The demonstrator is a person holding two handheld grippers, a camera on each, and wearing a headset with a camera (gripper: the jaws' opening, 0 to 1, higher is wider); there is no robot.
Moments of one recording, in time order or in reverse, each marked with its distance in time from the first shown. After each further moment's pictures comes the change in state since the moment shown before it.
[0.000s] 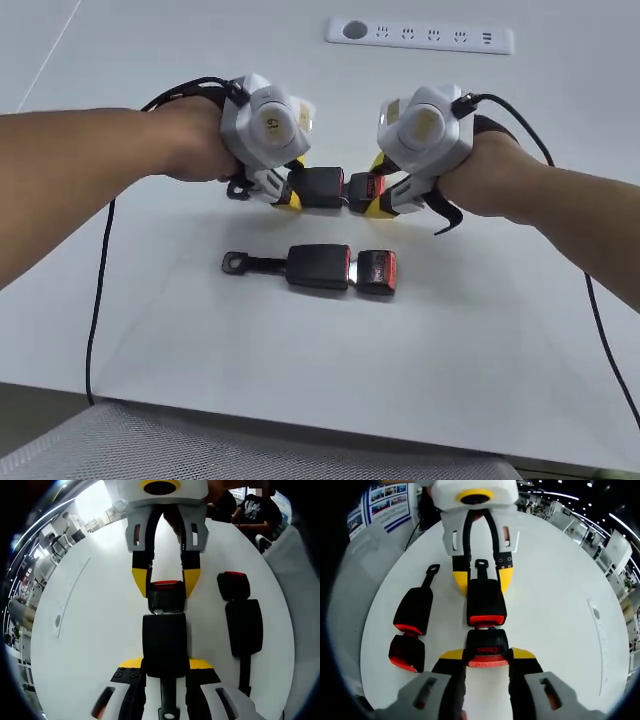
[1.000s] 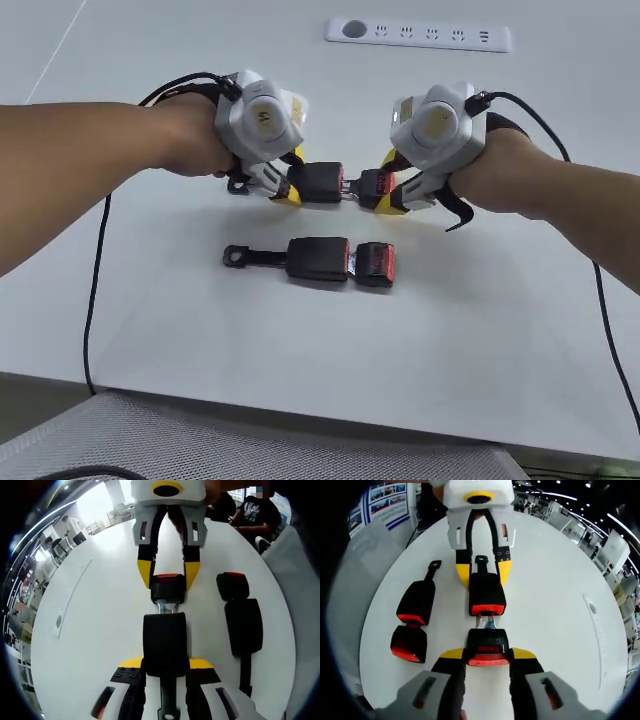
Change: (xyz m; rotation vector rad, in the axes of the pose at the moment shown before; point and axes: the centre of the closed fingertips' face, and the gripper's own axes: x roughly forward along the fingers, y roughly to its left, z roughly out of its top) left arm -0.001 -0.002 0.000 -0.001 -0.034 0.008; right arm -0.014 0.008 -0.012 0.003 0.000 -0.026
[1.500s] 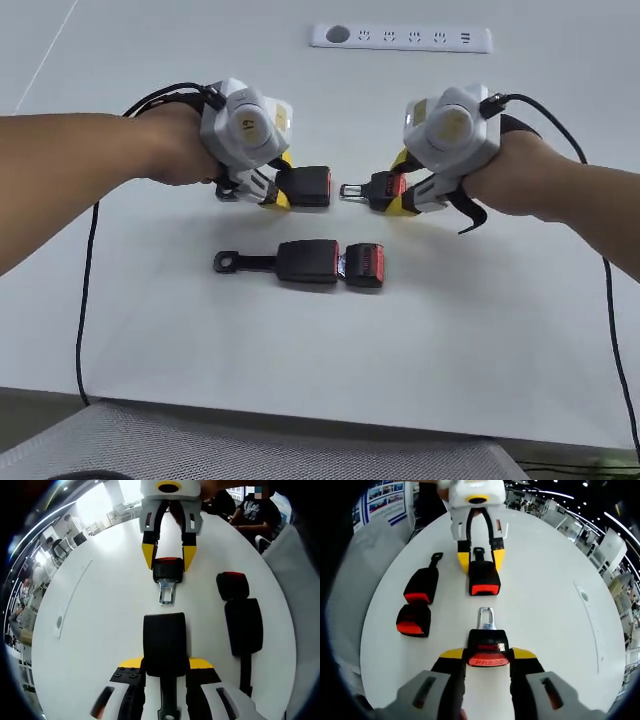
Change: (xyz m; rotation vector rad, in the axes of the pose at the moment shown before) left arm 0.003 0.006 -0.004 0.003 0.003 0.005; right arm -0.026 -0.004 -0.037 0.019 0.024 -0.030
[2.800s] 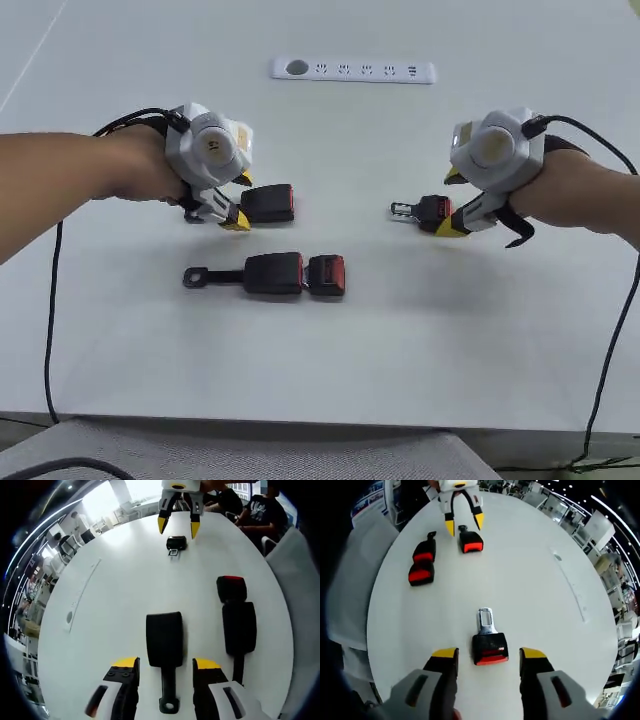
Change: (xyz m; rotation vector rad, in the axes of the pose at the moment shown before) left arm -0.029 -0.004 0.004 -0.042 0.009 0.089; right arm -0.078 0.007 -0.076 0.126 0.138 -0.117
